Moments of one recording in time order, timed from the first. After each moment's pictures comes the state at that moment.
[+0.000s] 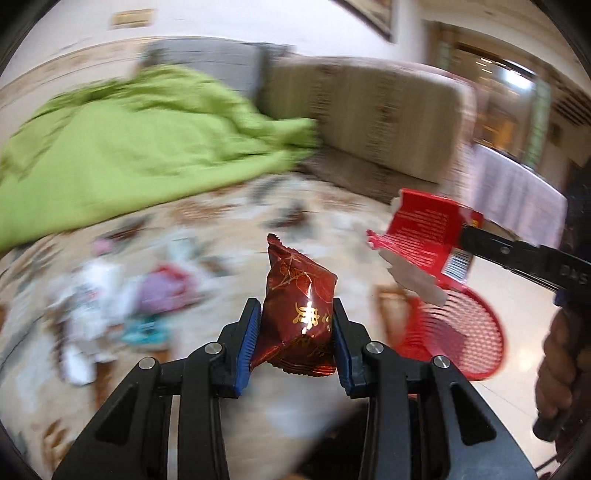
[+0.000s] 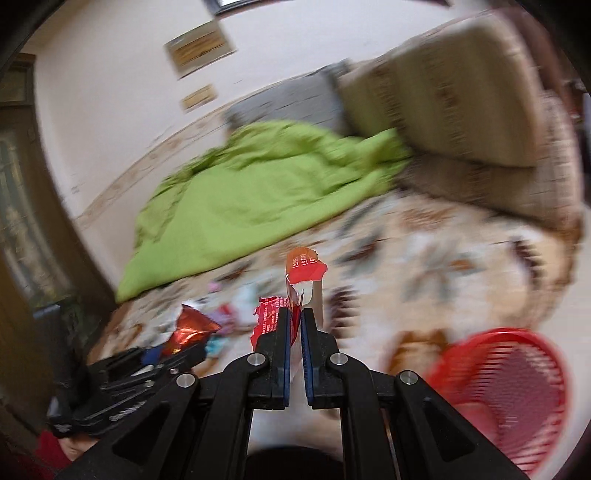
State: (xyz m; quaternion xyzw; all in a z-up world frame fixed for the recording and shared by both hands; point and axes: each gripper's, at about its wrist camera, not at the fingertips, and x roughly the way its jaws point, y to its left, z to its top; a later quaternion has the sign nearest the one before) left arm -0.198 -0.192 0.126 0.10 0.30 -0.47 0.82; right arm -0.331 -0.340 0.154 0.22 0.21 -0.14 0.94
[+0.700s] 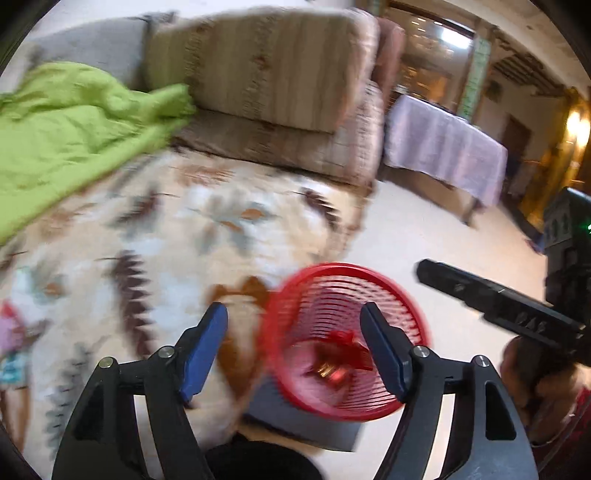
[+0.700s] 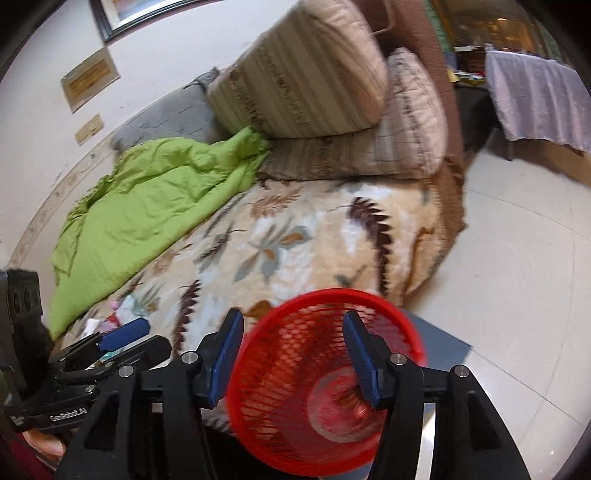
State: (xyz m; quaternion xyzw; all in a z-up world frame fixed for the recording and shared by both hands) left arm -0.274 -0.322 0.115 0.14 0.34 -0.55 0.75; right arm -0.436 -0.430 0.121 0.29 0.24 -0.28 0.88
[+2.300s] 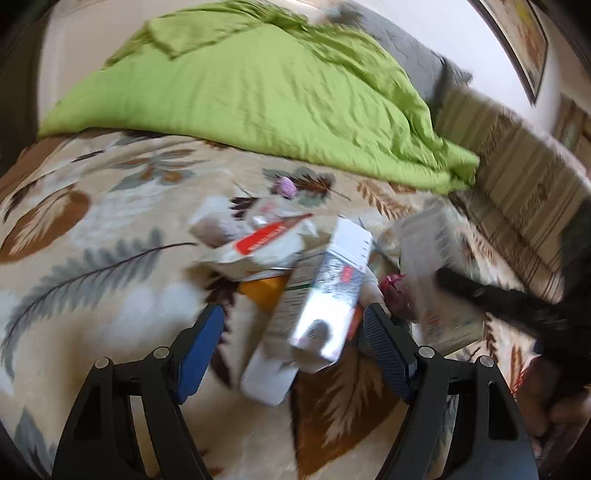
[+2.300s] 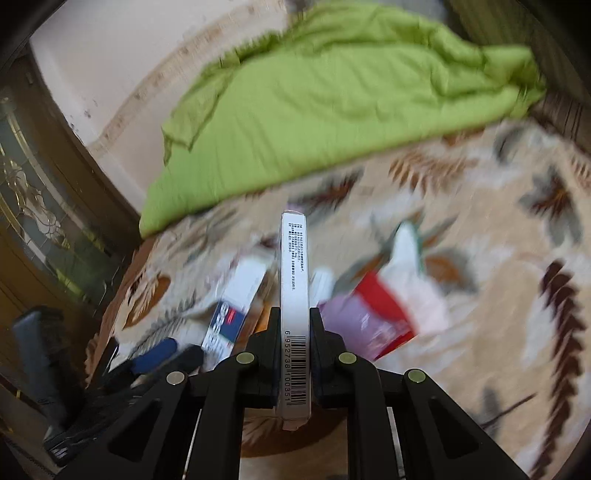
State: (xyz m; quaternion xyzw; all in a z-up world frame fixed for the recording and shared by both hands) left arm -0.005 -0.023 0.060 -0.04 0.40 -0.26 0.88; right arm -0.052 -0.217 0.085 0.23 0.34 0.01 0.91
